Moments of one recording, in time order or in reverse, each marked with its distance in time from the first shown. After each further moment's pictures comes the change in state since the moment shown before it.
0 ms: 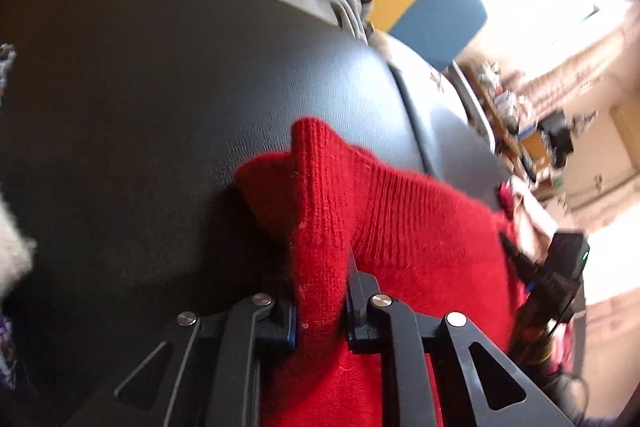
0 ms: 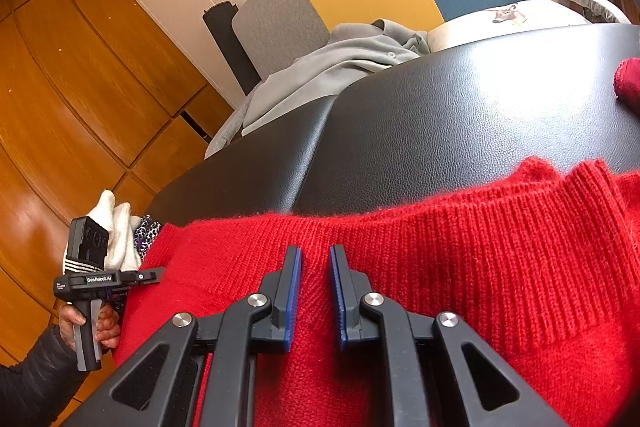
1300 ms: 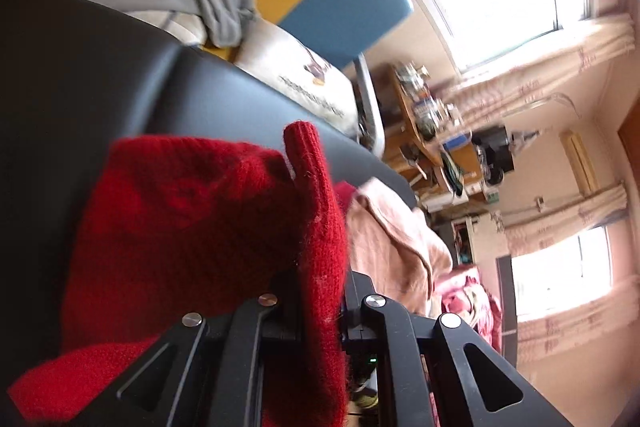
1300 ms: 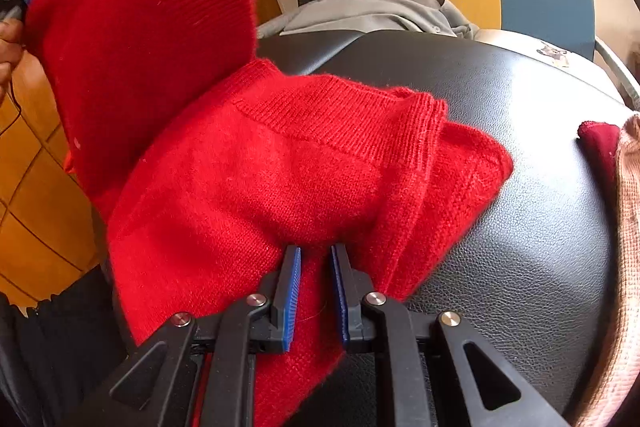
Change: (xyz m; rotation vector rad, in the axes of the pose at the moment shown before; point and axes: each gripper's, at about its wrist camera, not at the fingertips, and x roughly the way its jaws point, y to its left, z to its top) left arm 0.024 -0.305 -0.022 -0.057 0.075 -0.198; right arm -0.076 -0.046 -0.045 -0.431 0.262 -0.014
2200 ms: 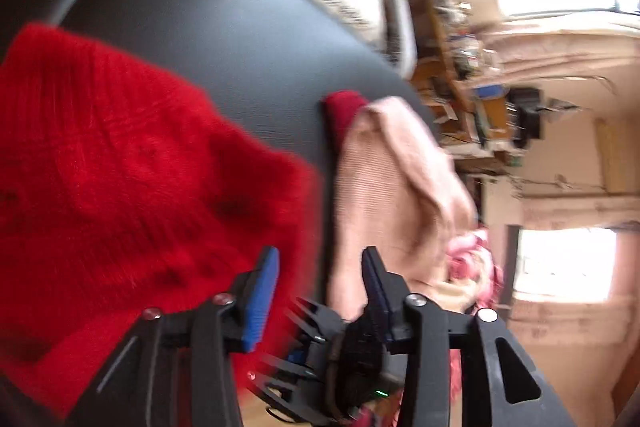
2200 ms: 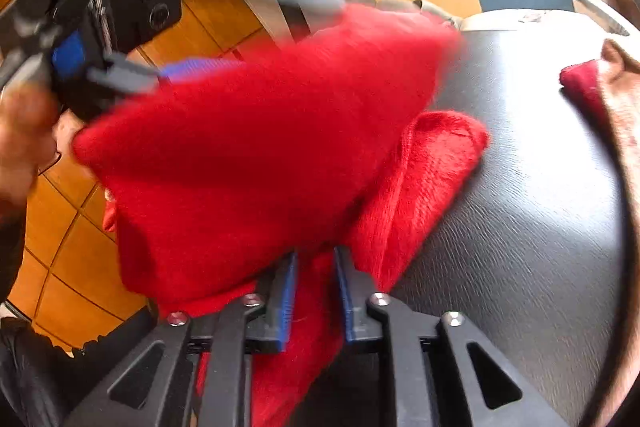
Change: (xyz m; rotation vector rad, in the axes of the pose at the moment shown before) left arm 0.102 -0.039 -0.022 -0.080 0.274 0.017; right arm -0.041 -0.023 -0.036 0.178 -0.138 0.123
